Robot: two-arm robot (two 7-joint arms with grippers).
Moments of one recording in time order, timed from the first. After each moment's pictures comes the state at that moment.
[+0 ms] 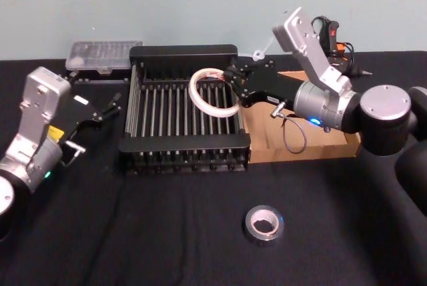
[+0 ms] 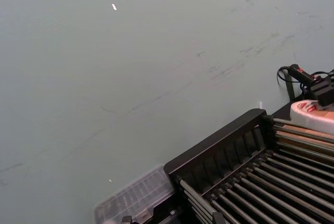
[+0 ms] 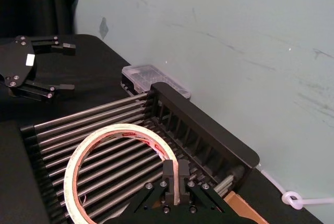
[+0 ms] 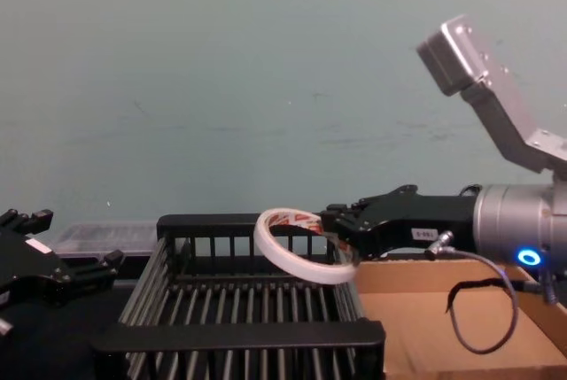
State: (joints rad) left arm -0.20 0.60 0.45 -1.41 -0.25 -0.12 0.03; right arm 0.57 0.28 -0.53 -1.13 0.21 0.04 0.54
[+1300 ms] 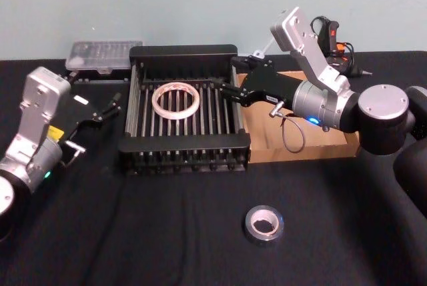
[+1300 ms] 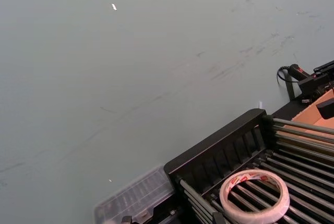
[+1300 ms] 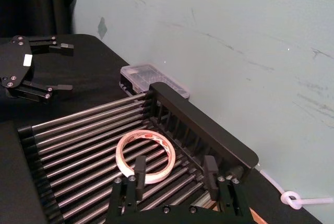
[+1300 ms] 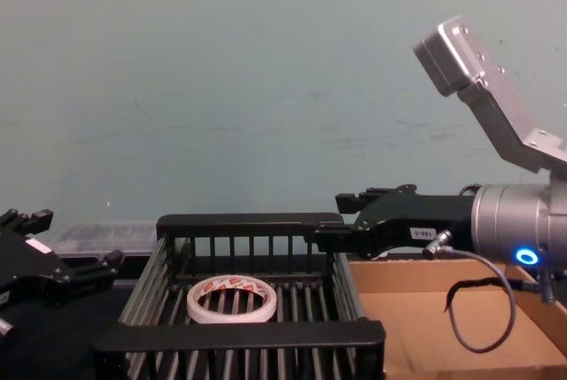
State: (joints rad) left arm -0.20 0.60 0.45 -1.41 -0.25 -0.12 0.03; right arm 0.58 0.28 -0.54 -1.12 0.20 0.04 0.54
